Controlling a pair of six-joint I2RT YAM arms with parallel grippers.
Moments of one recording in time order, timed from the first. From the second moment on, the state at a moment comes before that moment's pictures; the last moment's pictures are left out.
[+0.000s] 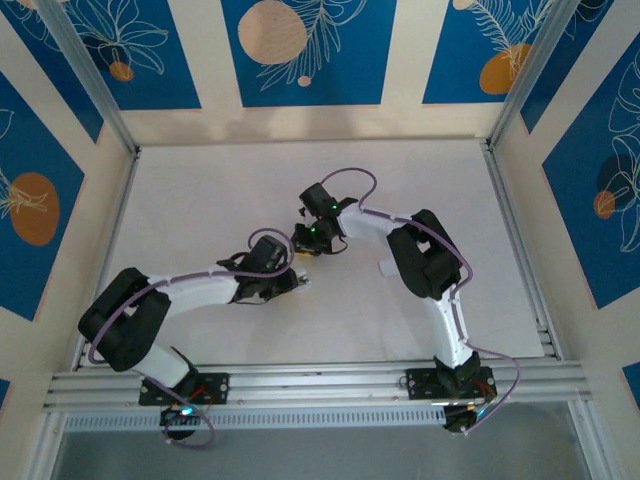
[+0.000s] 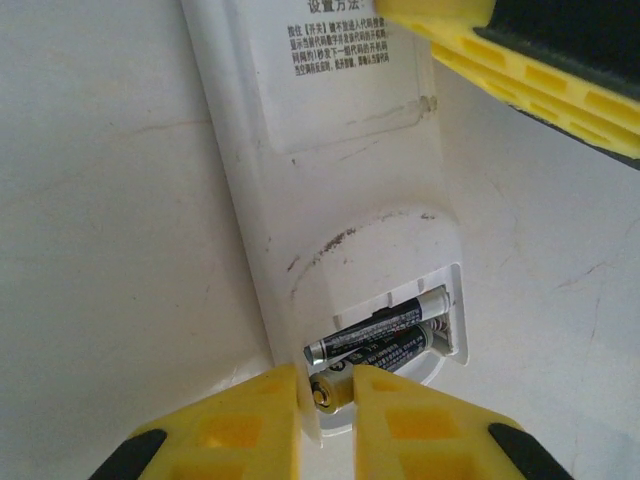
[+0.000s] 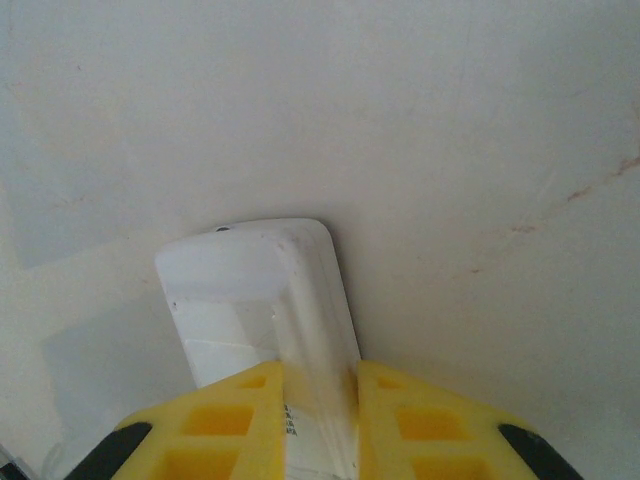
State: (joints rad) left arm -0.72 1.52 0.69 -0.15 0.11 -0.99; right arm 0.67 2.14 1.51 -0.52 -0.38 0.68
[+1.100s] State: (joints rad) left arm -0.78 1.40 0.73 -0.22 0.00 -0.85; right arm 0.68 2.12 1.50 -0.55 -0.34 0.70
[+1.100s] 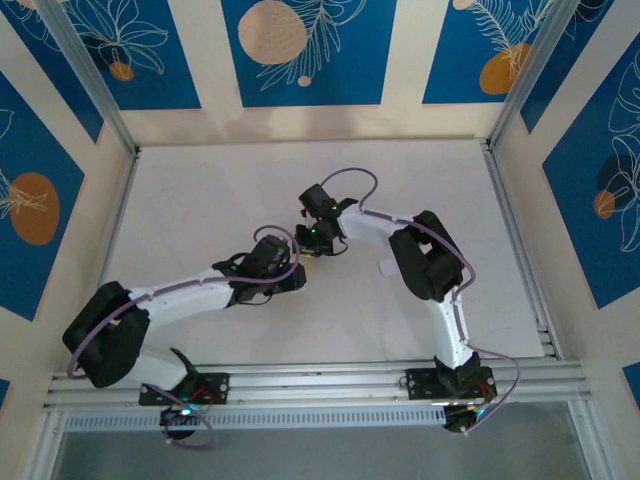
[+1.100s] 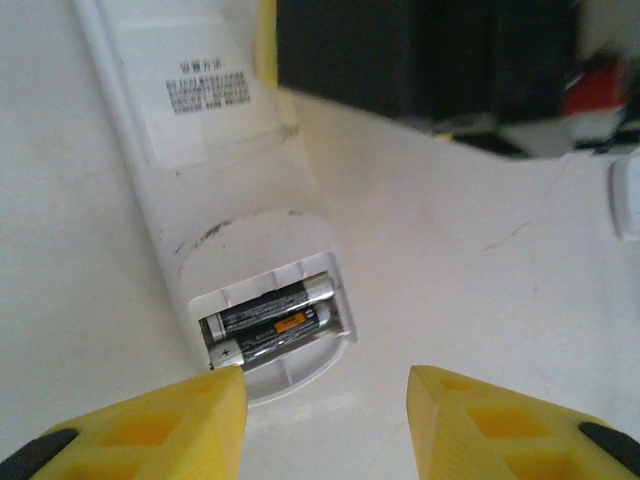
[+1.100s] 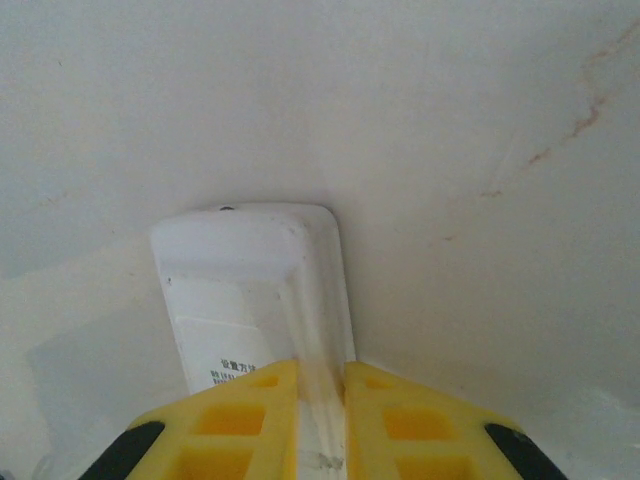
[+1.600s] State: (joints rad) left arm -0.78 1.52 0.73 -0.21 -0.03 -0.85; right arm 0.69 2.06 1.44 -0.60 -0.33 0.72
